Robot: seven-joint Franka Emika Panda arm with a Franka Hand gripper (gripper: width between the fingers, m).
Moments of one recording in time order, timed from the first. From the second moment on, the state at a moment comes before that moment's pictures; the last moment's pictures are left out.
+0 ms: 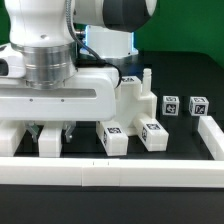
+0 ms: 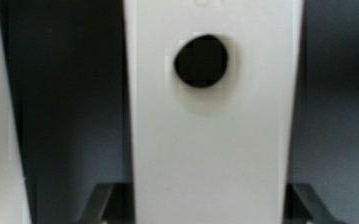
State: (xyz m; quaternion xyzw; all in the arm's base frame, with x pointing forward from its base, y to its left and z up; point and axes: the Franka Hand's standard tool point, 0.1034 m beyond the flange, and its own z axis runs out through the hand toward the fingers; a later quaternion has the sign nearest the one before) arm 0.574 -0.117 0.007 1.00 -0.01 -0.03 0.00
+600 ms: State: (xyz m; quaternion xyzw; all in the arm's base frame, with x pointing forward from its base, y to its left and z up) arm 0.577 -0.114 0.039 1.00 -0.01 -0.03 -0.02
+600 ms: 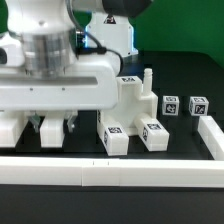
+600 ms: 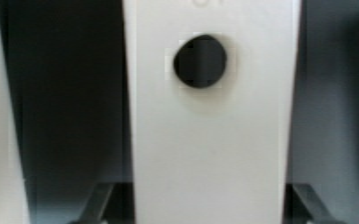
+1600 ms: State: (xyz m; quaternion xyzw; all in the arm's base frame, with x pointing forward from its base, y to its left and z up) arm 0.590 -0.099 0.130 1.00 -0.02 0.01 -0.04
